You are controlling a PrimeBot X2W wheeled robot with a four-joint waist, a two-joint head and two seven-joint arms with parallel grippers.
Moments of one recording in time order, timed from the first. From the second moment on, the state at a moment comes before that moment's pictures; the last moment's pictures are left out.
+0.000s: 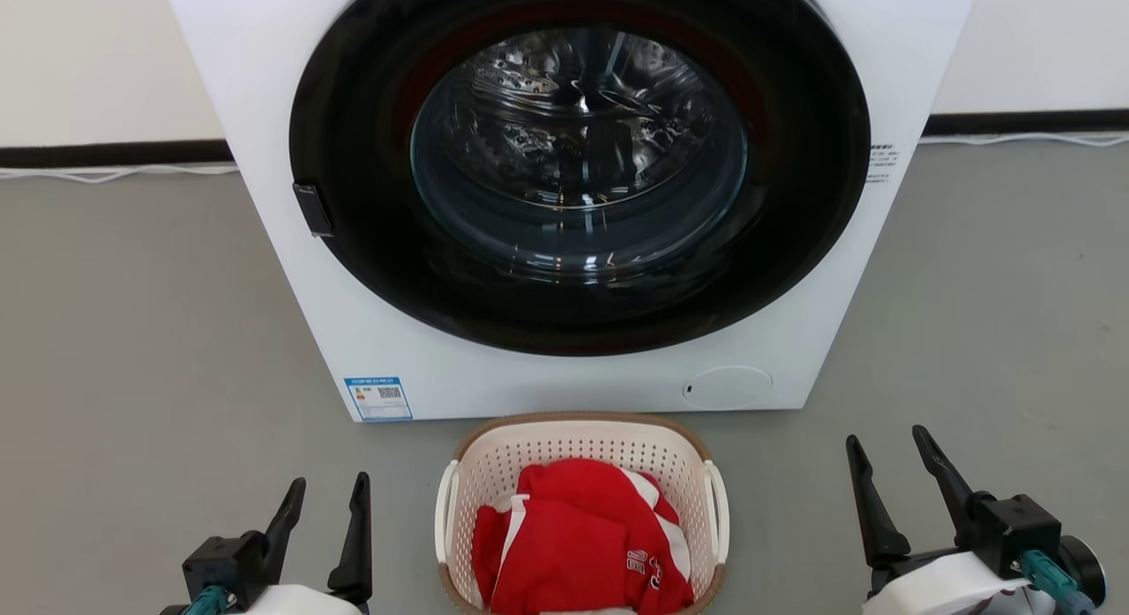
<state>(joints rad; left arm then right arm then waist) 0.01 0.04 0.03 0.32 -0.22 -0.12 -0.25 -0.02 -0.11 -0.01 0.30 0.08 0.12 -0.25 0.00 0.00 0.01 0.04</state>
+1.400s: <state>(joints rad) -0.75 0.09 -0.26 1.06 -0.44 -0.12 -0.25 -0.71 -0.08 0.10 1.01 0.11 0.12 -0.25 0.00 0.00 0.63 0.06</state>
